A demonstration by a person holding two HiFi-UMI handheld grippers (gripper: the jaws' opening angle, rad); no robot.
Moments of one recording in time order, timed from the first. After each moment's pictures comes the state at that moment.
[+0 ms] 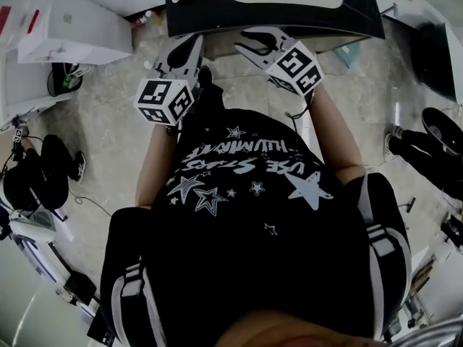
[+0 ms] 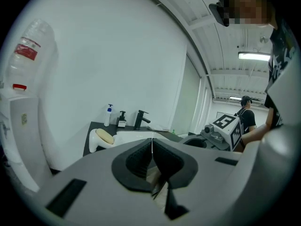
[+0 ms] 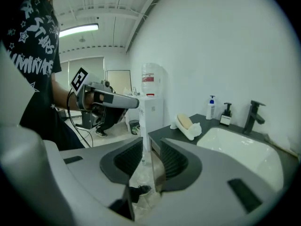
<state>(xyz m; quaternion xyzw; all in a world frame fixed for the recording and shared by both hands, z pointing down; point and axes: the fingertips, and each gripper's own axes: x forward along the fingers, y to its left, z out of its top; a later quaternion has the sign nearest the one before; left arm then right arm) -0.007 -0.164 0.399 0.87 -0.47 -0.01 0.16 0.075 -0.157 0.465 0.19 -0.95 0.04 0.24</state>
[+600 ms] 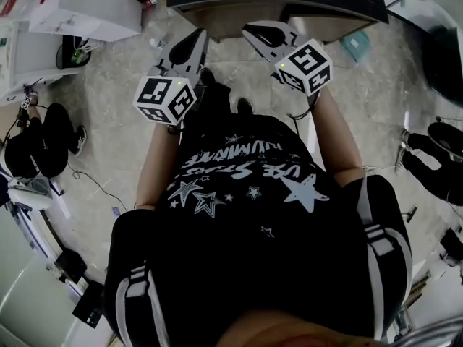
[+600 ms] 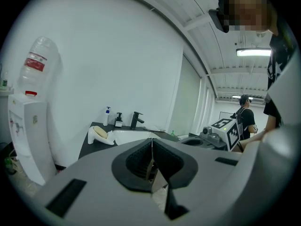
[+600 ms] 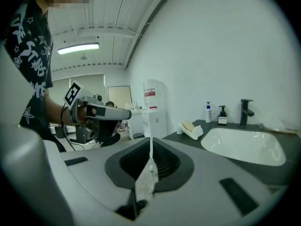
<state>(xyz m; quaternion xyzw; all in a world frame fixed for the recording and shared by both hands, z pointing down) 0.042 -0.070 0.376 0.85 -0.50 -0.01 0.14 0.122 -0.082 0.436 0.20 -0.97 0.07 0.14</state>
